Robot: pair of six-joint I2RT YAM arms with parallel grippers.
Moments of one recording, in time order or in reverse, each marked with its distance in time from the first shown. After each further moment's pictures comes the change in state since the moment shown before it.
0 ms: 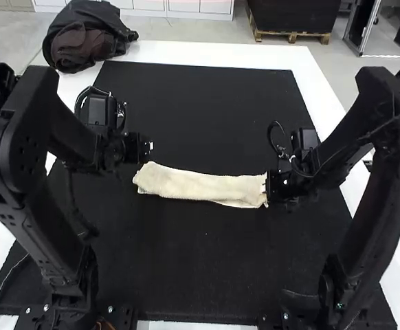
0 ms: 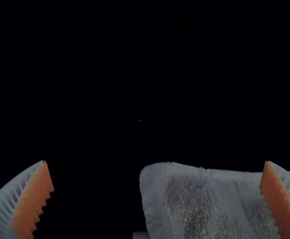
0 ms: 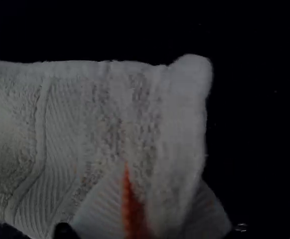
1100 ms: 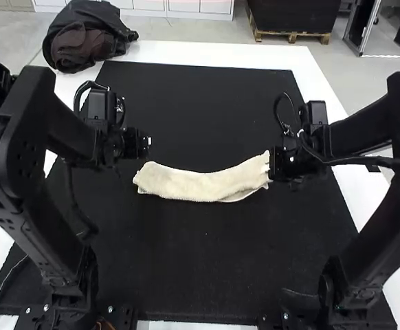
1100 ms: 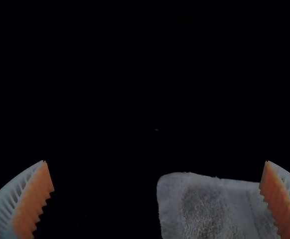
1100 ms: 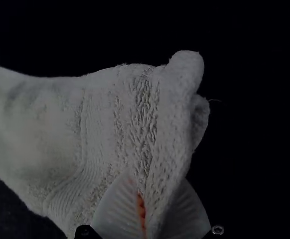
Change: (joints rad) left arm 0.001 -0.019 0.033 -0.042 -0.054 -0.012; right arm -0.013 -0.205 0.116 -0.293 -0.092 0.026
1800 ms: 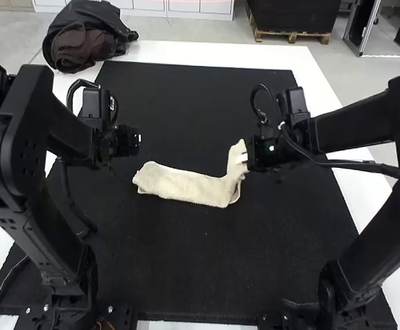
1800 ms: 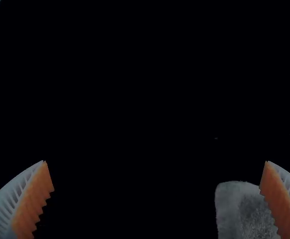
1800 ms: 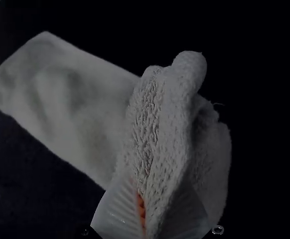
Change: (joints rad) left arm 0.061 0.000 0.008 -0.014 -0.078 0.000; right arm 0.229 -0.016 0.068 0.021 -0.041 0.101
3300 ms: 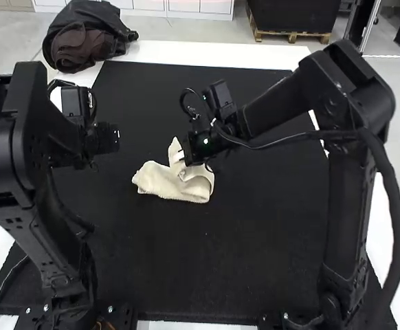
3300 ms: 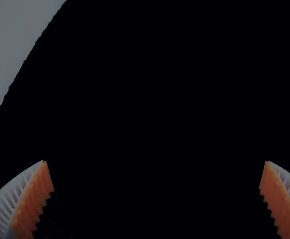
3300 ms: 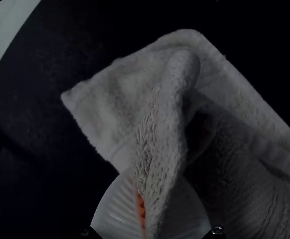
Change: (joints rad) left arm 0.172 0.000 0.006 0.018 -0.007 0.069; right arm 0.391 0.461 0.423 0.105 0.024 0.085
